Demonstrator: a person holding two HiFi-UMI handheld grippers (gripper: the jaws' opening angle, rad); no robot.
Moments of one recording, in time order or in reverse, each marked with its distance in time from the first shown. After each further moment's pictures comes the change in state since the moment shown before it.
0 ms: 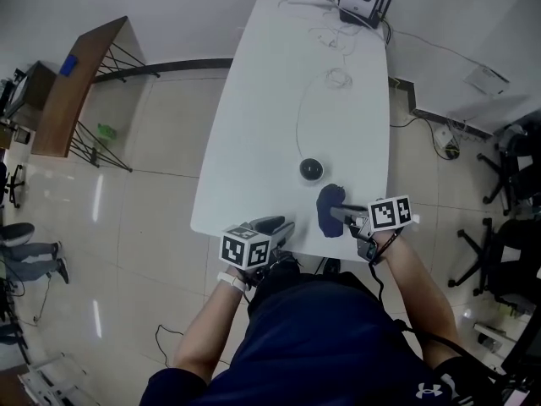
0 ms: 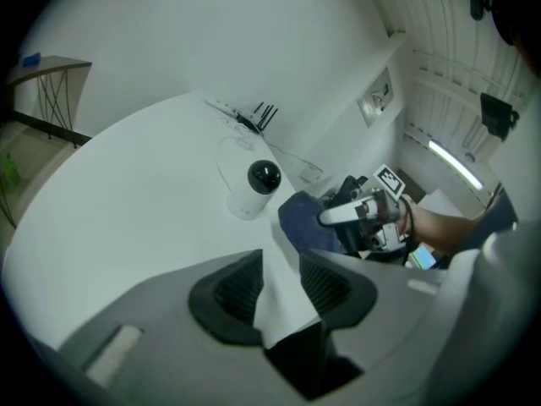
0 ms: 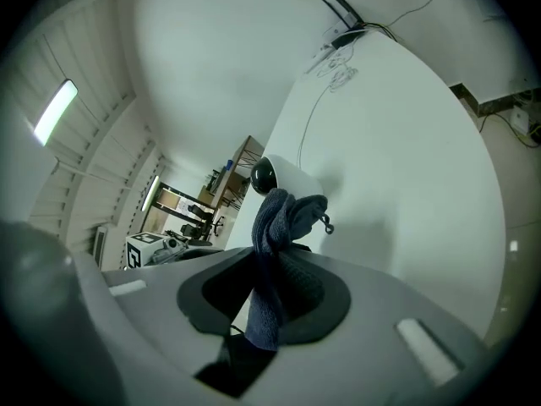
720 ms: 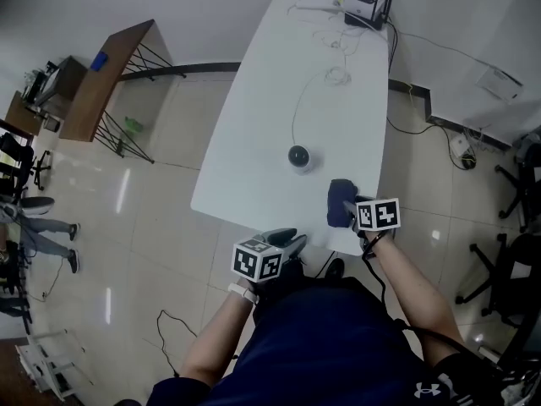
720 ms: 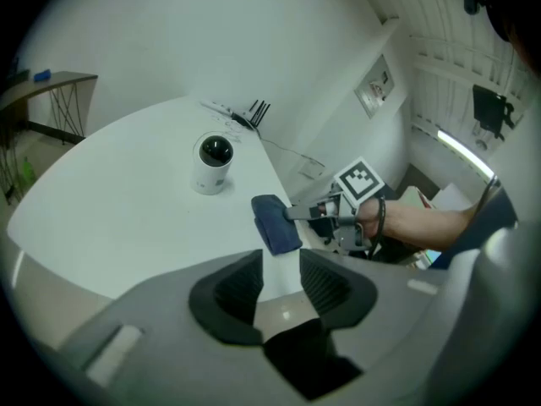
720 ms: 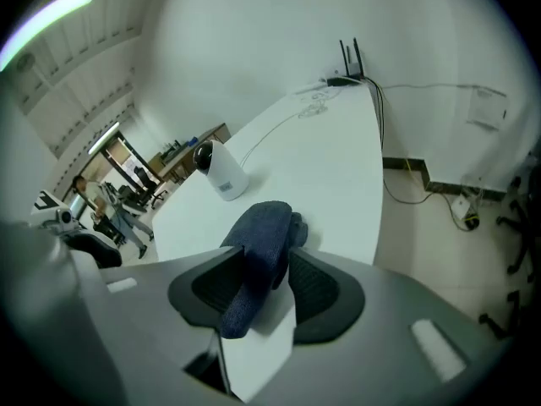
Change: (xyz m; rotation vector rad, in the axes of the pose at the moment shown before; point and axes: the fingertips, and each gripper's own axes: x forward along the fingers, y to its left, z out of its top) left arm 0.032 -0.094 -0.050 0.000 -0.014 0.093; right arm -0.054 -0.119 -0.021 -0.248 0.005 -0.459
